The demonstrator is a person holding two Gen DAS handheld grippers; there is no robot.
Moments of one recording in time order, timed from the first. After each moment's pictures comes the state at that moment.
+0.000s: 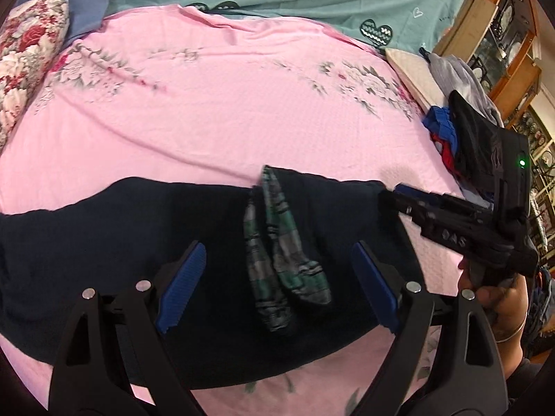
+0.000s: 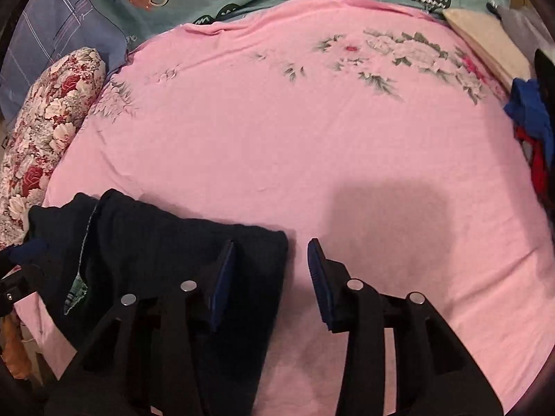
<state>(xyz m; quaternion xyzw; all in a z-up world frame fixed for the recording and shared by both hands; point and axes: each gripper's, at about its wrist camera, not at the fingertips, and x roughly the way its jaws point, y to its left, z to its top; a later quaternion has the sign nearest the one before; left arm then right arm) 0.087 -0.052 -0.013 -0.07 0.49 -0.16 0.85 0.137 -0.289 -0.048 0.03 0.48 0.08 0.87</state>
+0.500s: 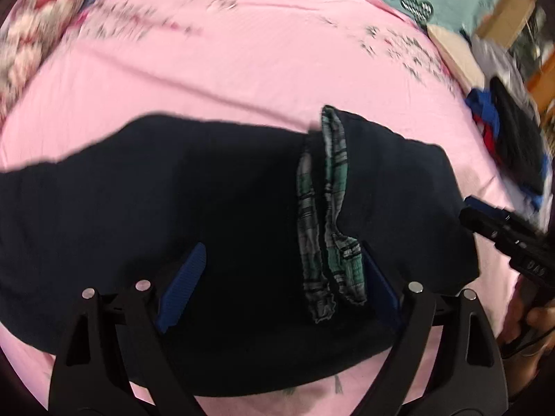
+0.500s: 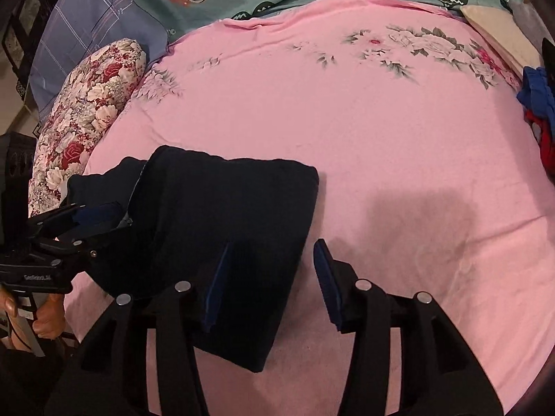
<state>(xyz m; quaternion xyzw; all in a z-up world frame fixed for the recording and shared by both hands) 0.085 -0.026 -0.062 -0.08 0.54 -0.11 0.83 0.088 -0.303 -0.049 0.08 0.50 0.17 0.85</state>
